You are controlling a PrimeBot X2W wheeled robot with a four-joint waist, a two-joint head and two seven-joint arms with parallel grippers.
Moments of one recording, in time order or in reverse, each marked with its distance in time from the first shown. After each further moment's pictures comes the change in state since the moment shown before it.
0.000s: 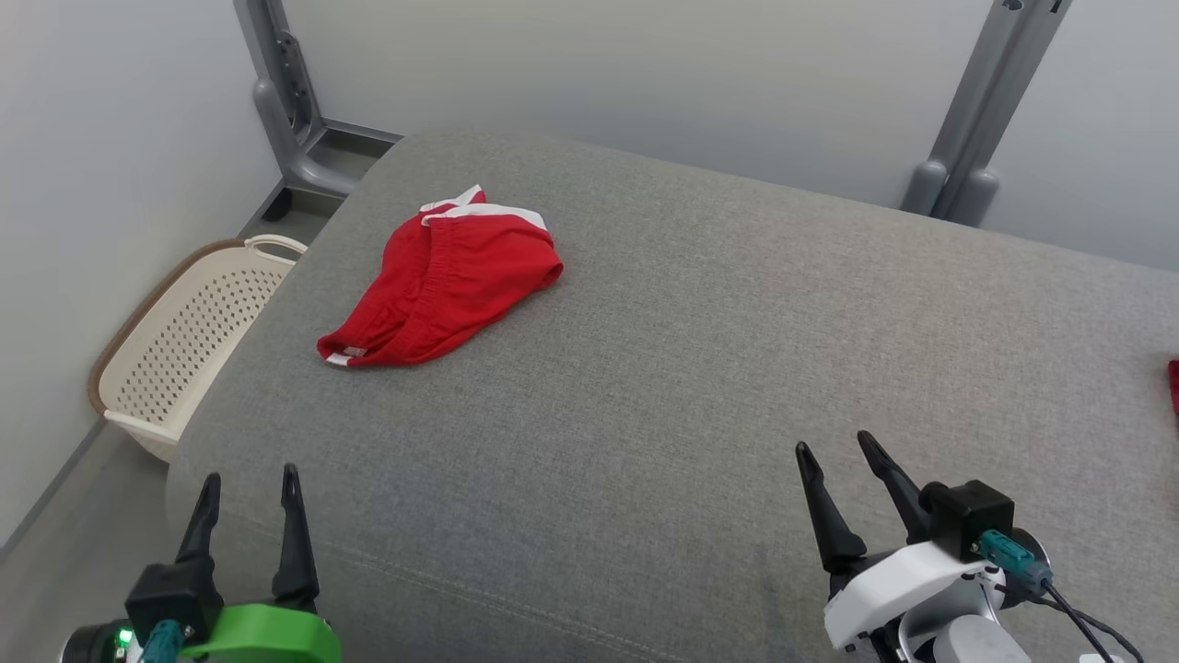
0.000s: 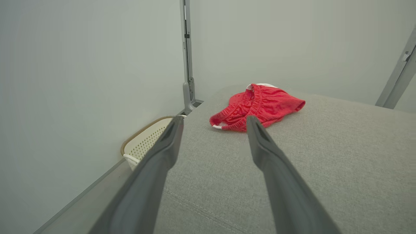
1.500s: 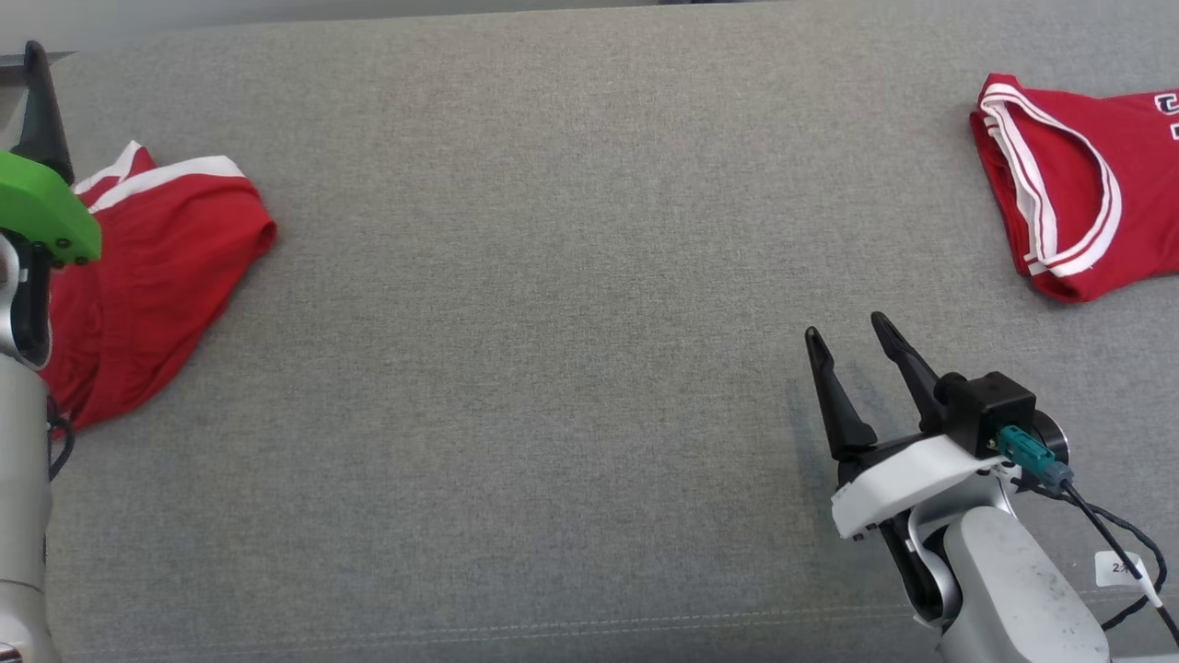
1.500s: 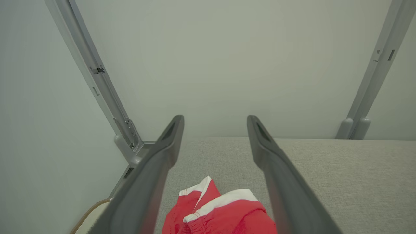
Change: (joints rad) left arm -0.927 0.279 -0.069 0.590 -0.130 -0.101 0.144; right arm -0.178 -0.039 0.003 0.002 -0.010 0.000 0.002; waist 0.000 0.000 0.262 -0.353
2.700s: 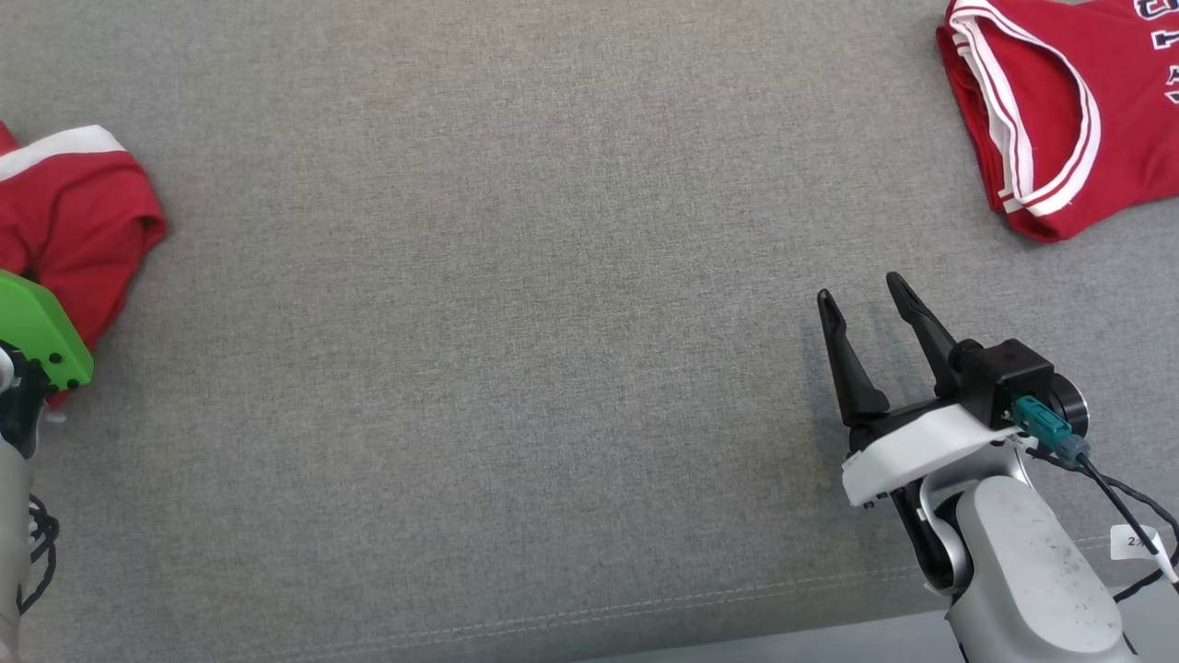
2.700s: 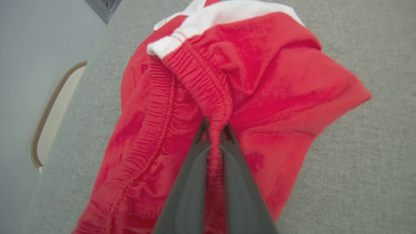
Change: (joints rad) left arm -0.053 0.062 -0.119 0.459 -0.179 -0.001 0.212; right arm -0.042 -0.011 -0.025 -0.035 -0.031 0.000 0.011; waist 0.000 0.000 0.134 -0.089
